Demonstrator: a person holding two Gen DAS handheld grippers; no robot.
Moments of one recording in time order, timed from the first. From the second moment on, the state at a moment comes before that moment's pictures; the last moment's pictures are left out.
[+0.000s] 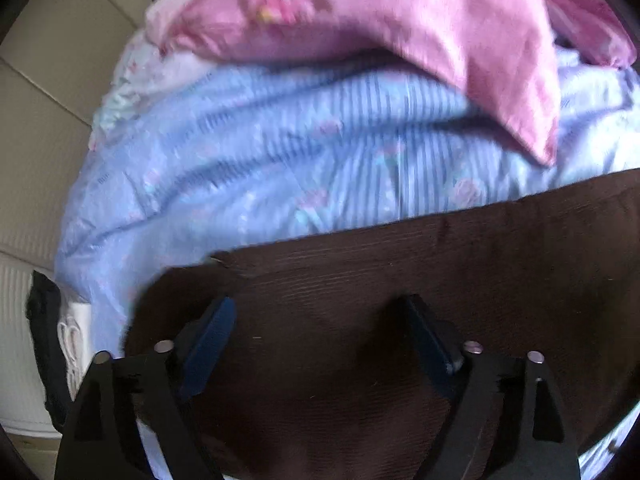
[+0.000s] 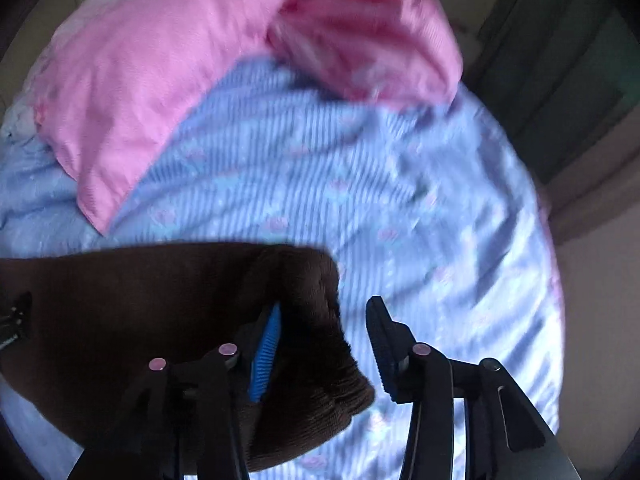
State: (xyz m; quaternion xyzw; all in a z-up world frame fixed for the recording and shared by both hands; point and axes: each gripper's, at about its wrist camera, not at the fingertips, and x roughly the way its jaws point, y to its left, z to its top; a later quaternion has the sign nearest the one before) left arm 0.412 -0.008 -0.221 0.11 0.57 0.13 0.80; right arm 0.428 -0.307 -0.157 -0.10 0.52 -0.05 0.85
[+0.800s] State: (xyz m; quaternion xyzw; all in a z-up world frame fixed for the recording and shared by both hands) left arm 0.299 0.208 -0.180 -0.17 0.52 -0.05 0.83; right arm 0.322 -0.023 -0.153 -0.09 0.50 0.21 0.84
